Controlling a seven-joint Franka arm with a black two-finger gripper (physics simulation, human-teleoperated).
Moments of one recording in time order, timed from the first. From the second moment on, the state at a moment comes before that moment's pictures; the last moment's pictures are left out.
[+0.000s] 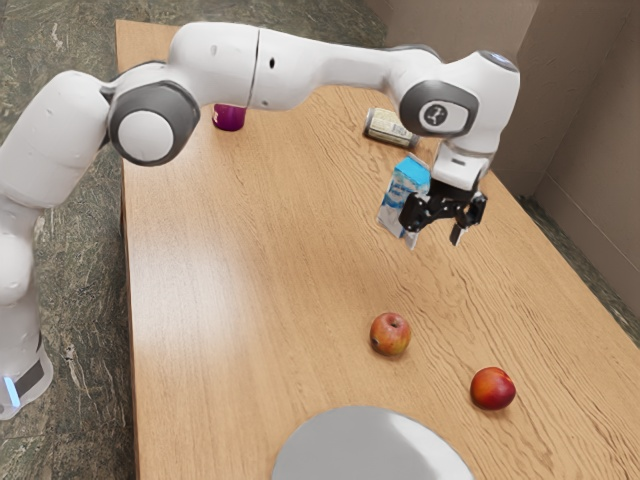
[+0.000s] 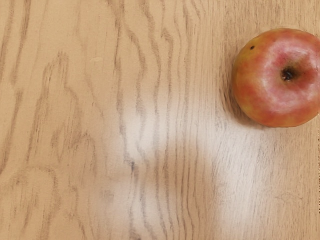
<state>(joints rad) 0.08 0.51 -0.31 -1.10 0.09 1.61 1.31</state>
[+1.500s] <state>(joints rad) -0.03 0.31 -0.30 -1.50 0.06 1.66 1.41</state>
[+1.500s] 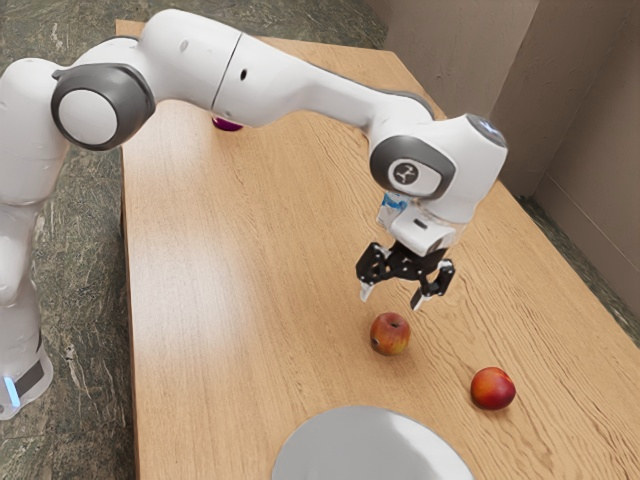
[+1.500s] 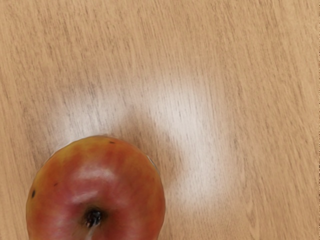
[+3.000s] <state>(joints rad) -0.04 0.21 -0.30 -1.66 0.02 1.76 1.41</state>
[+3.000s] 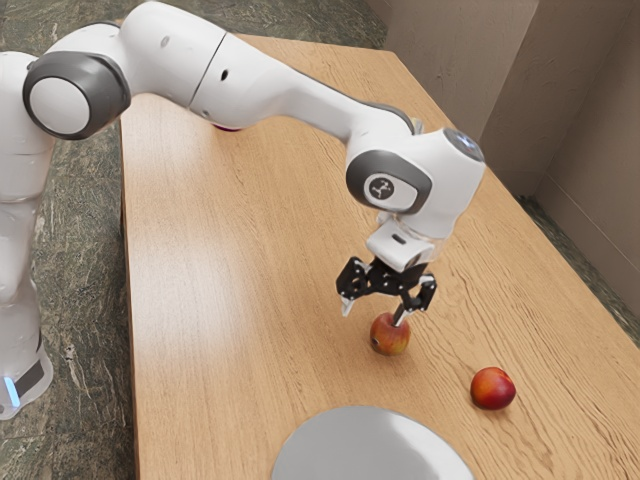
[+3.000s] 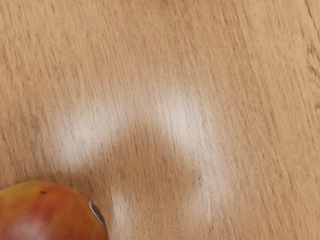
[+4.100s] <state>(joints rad) -0.04 0.26 -0.30 -1.64 0.02 1.83 1.40</state>
